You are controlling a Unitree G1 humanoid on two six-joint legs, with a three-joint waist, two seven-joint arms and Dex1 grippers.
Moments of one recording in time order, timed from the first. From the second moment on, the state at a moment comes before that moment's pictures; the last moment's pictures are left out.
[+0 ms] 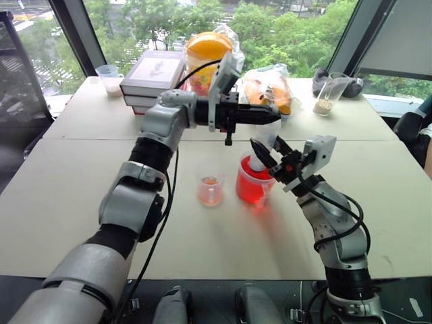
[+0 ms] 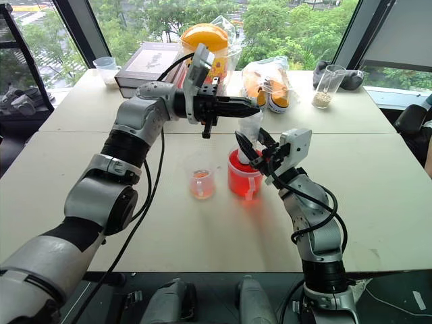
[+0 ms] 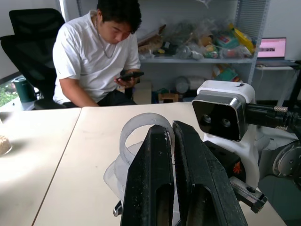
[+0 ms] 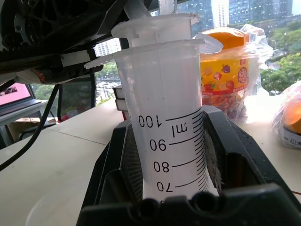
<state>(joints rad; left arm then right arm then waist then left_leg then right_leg) -1.31 0.18 -0.09 0.77 -0.38 0.27 -1.39 -0.30 -0.25 -0.05 -0.31 0.36 0.26 0.45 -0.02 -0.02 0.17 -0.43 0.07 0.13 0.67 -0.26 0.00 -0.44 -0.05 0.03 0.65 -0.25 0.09</state>
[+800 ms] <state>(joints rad) -1.35 0.16 -0.06 0.86 -0.37 0.21 -1.39 -0.28 -0.26 -0.05 -0.32 0.38 0.30 0.45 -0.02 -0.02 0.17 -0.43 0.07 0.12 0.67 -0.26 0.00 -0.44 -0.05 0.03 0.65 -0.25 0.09</state>
